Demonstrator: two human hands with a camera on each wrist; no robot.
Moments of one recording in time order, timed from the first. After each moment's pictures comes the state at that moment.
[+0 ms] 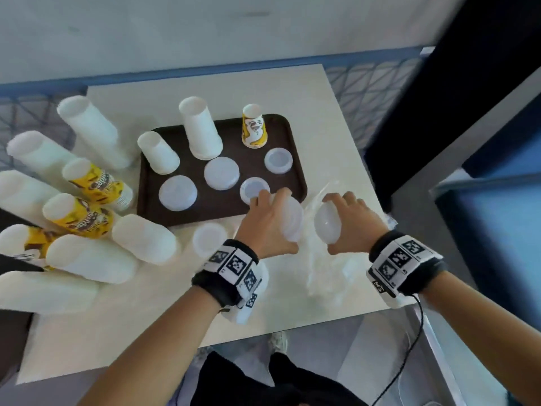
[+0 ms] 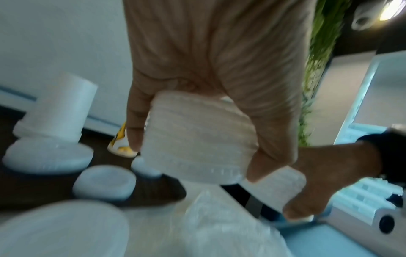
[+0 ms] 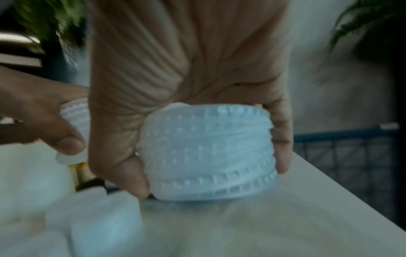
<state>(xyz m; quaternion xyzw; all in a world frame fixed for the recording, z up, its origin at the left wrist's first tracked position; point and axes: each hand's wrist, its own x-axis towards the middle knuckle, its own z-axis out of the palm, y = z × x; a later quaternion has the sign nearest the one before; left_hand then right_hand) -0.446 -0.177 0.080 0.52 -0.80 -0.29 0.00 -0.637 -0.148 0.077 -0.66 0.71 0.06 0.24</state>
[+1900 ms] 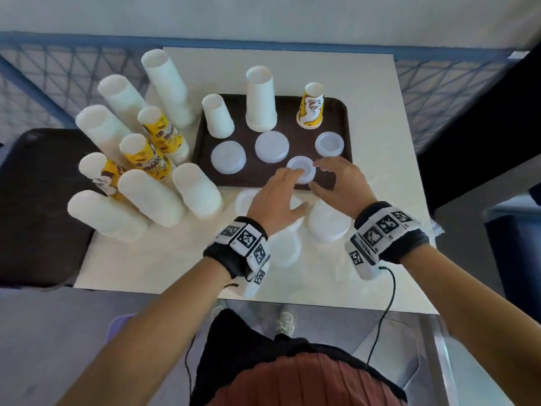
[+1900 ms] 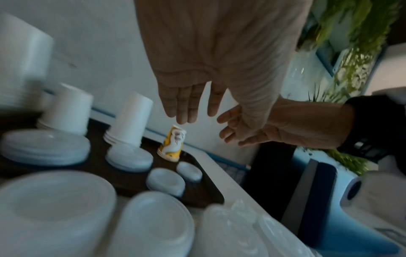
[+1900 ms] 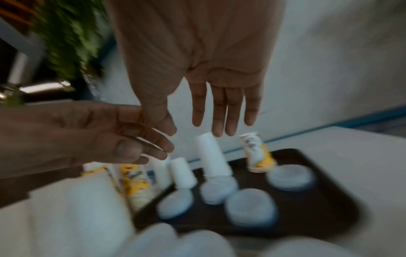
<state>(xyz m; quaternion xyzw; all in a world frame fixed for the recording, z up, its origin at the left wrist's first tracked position) -0.392 -0.157 0.069 0.56 -0.76 -0.29 0.16 -0.555 -0.184 0.070 -0.71 0.61 -0.22 0.27</state>
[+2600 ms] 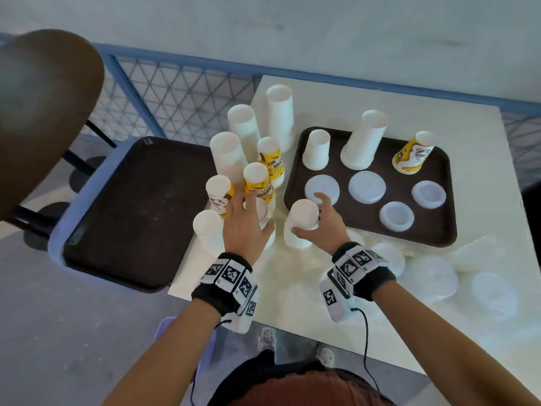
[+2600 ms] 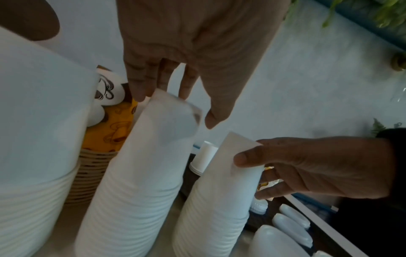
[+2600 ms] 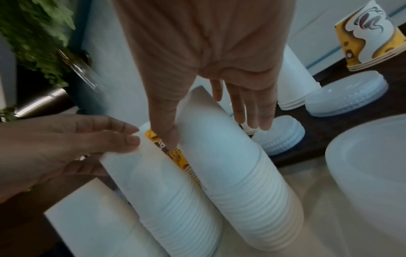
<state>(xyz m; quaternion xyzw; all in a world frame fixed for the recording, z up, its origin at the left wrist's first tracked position) -0.165 -0.145 0.065 0.78 -0.58 -0.13 0.21 -0.327 -0.200 0.043 -0.65 0.59 -0.17 0.44</state>
